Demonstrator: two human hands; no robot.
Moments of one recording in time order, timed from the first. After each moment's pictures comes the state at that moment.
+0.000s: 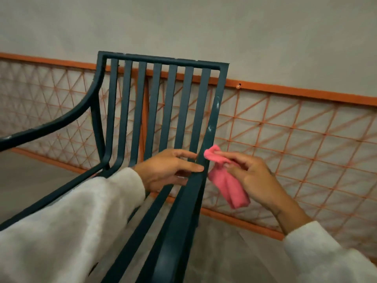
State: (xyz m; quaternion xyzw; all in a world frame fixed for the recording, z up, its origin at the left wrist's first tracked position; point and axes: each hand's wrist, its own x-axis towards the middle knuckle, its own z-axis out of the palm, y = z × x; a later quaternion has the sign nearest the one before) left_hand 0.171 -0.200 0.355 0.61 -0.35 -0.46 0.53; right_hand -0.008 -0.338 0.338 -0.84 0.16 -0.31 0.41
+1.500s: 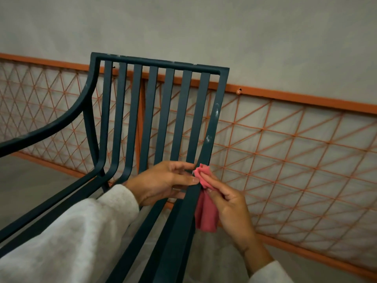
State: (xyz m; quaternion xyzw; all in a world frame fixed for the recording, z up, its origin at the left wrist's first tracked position) left_hand 0.184 -0.215 0.351 0.61 -0.39 -0.47 0.51; right_hand 0.029 -0.318 0.289 -0.72 0.08 -0.37 0.59
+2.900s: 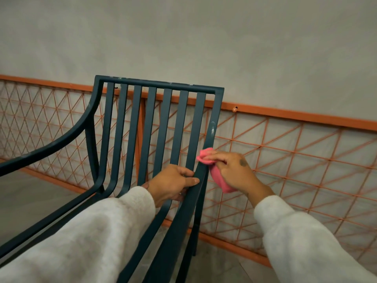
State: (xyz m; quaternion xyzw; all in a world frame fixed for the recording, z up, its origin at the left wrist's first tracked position) left_hand 0.172 -0.259 0.378 0.71 -0.34 -0.36 0.51; right_hand 0.073 -0.433 0.367 -0.90 0.11 -0.30 0.28
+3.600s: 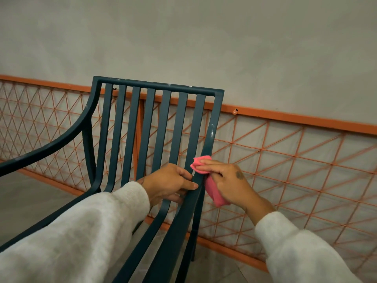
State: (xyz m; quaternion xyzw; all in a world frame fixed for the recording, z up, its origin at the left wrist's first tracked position) left_hand 0.188 -0.270 0.385 0.71 -0.35 -0.38 0.47; right_hand 0.073 -0.431 0.348 -0.90 0.07 -0.29 0.31
